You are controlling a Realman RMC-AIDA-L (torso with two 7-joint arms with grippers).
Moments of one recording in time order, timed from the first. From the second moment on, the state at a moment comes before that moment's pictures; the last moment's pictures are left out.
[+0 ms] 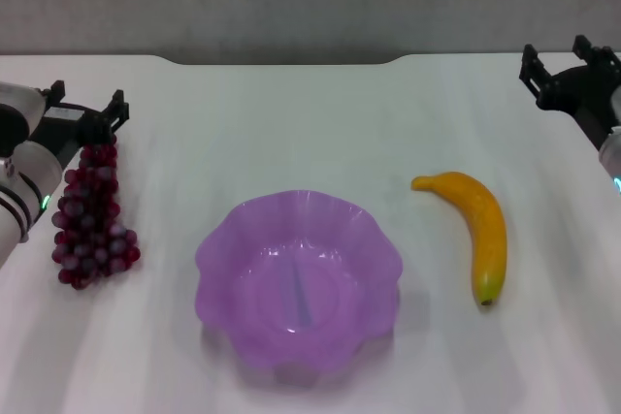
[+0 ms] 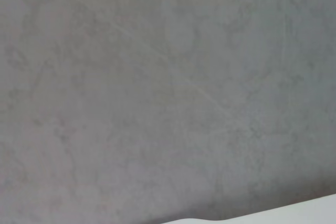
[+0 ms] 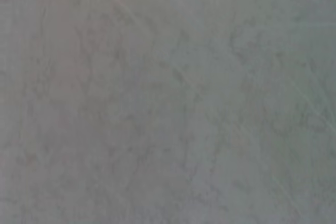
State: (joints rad) left arm -0.64 -2.03 1.62 0.31 -0.30 0.52 -0.06; right arm 0.66 2.01 -2.00 -0.23 0.66 -0.77 0.07
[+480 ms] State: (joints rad) left arm -0.66 -2.03 1.62 0.27 -0.30 0.56 -0.07; right arm 0.69 2.02 -1.99 -0.24 0.68 -0.68 -0.01
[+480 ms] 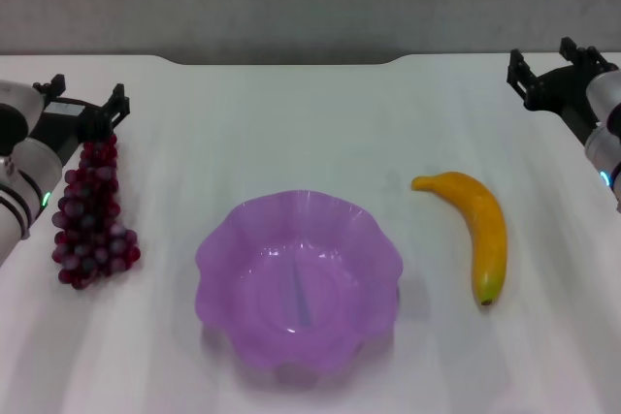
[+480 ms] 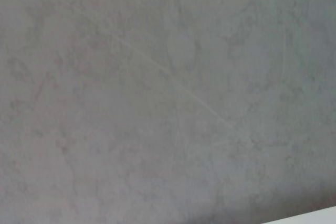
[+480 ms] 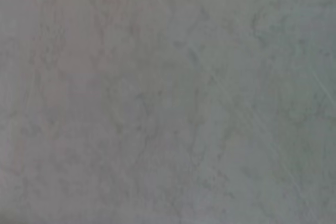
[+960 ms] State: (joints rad) left arm -0.66 -2.03 1.62 0.27 -0.30 0.55 -0.08; right arm 0.70 2.02 -1.99 -0.25 0.70 -0.64 0.00
